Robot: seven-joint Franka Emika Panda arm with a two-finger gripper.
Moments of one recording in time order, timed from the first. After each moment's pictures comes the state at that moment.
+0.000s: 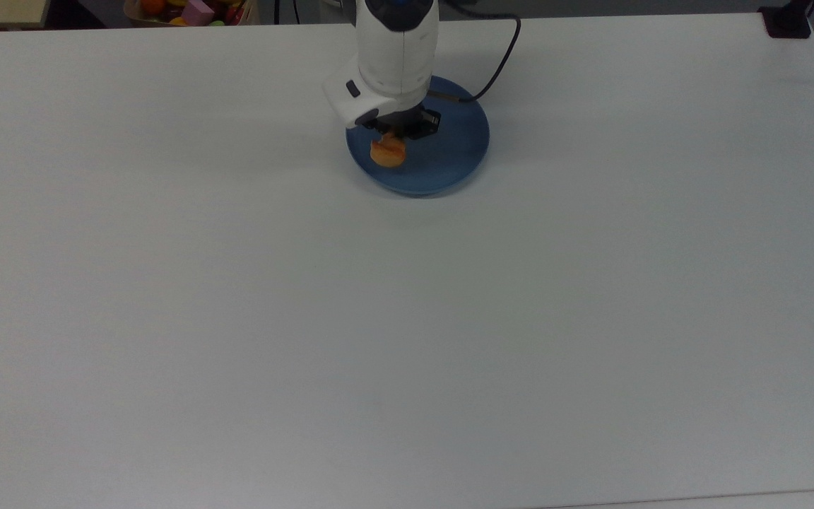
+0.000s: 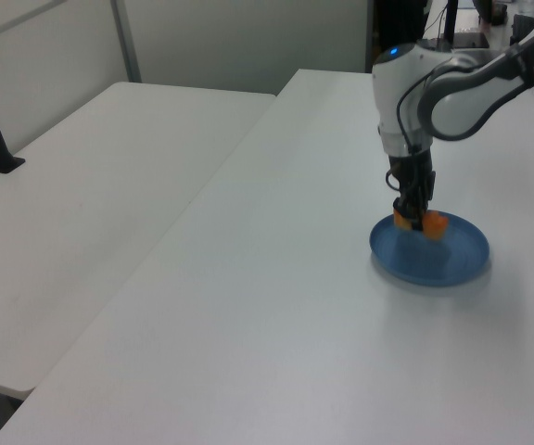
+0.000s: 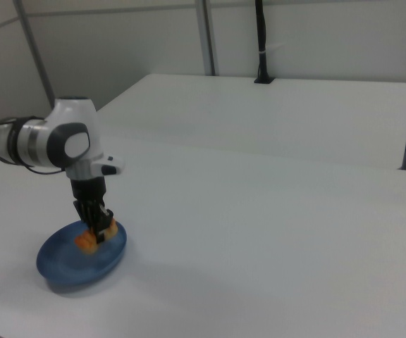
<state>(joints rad) 0.27 0.19 -0.06 -2.02 0.01 2.01 0.38</state>
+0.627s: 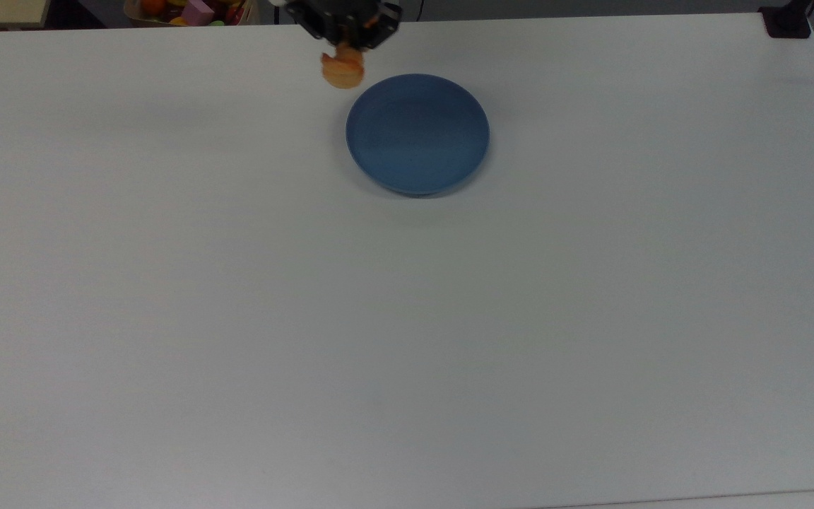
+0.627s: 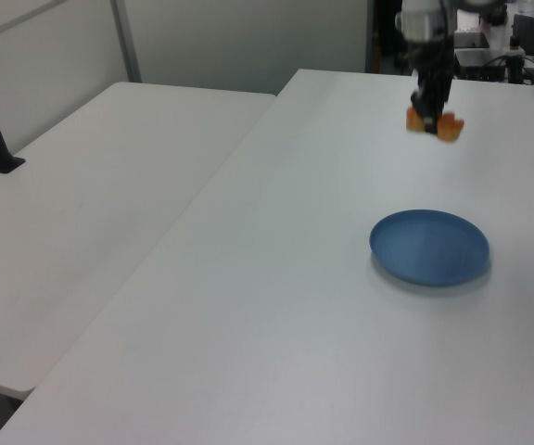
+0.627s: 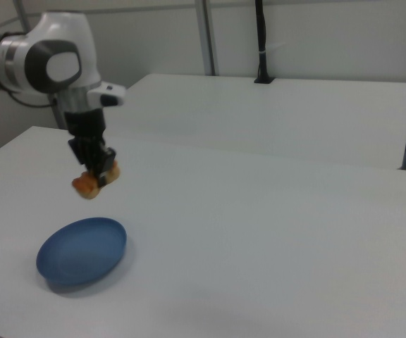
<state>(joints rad) 0.16 0.00 -0.07 -1.79 0.01 1.68 0.23</state>
